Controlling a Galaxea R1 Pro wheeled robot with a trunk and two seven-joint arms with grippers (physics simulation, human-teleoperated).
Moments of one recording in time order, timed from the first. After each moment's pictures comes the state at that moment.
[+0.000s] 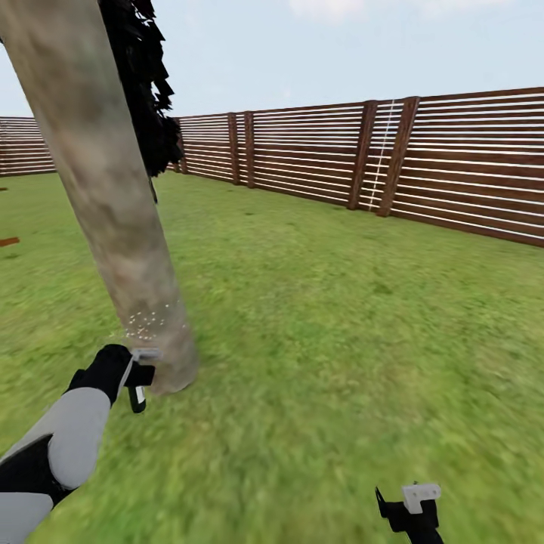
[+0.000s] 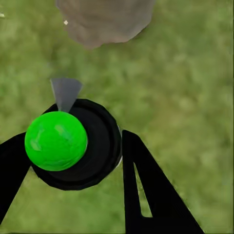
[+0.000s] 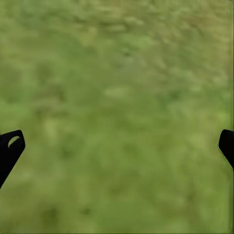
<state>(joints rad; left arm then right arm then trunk) -1.00 0.11 0.56 -0.44 -0.73 0.71 -0.25 -0.41 -0.05 -0.85 -0.22 0.89 -0.57 0.08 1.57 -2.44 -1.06</state>
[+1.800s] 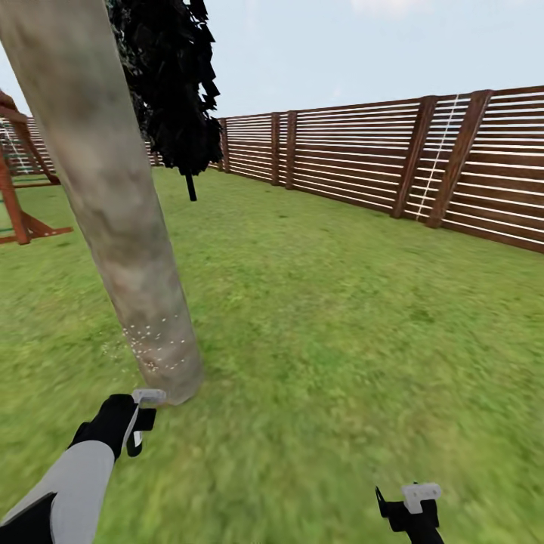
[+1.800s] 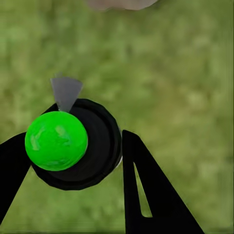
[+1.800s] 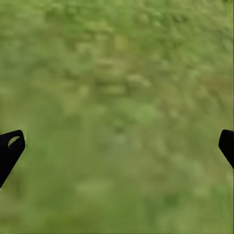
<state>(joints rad) -0.79 0.06 0.58 -0.48 -0.67 0.59 -0.13 -0.42 -0.05 -0.85 -0.22 0.89 -0.57 0.08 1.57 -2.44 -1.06</state>
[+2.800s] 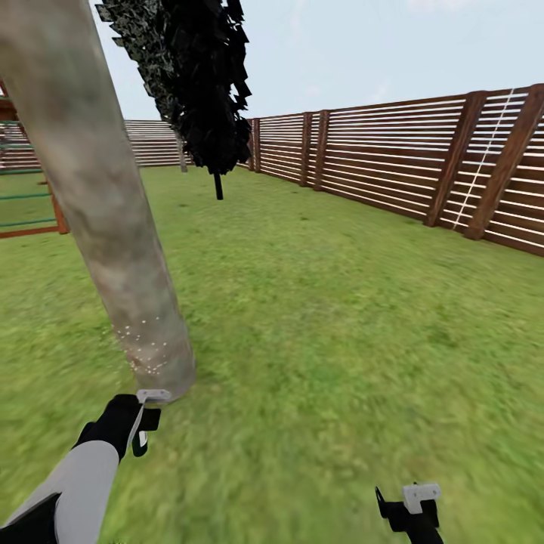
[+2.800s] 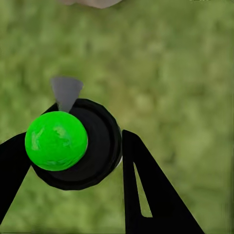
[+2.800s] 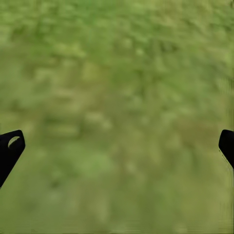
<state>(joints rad) -0.79 0.04 0.58 -0.48 -0.67 0.58 -0.13 -0.41 -0.05 -0.85 -0.22 0.89 -0.57 0.08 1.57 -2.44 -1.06</state>
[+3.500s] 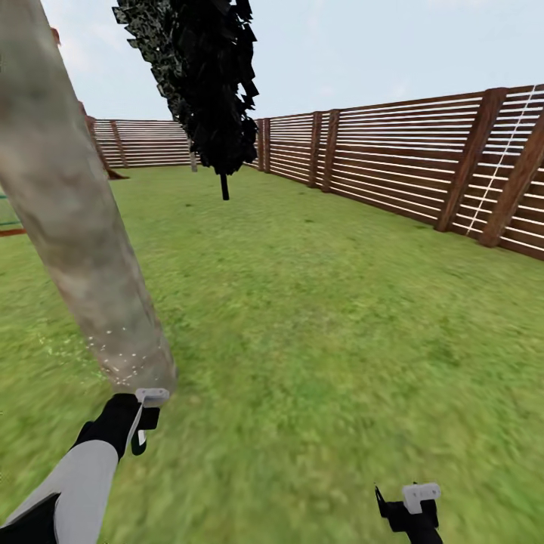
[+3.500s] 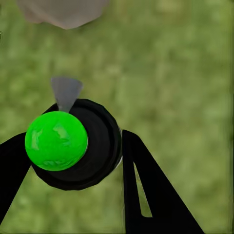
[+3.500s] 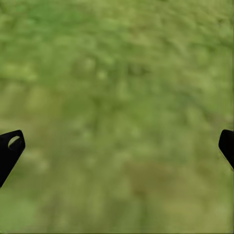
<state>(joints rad) -0.79 0.04 0.59 -0.49 -0.67 0.58 -0.13 -0.41 -0.05 -0.85 -0.22 0.89 -0.57 0.08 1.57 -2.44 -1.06</state>
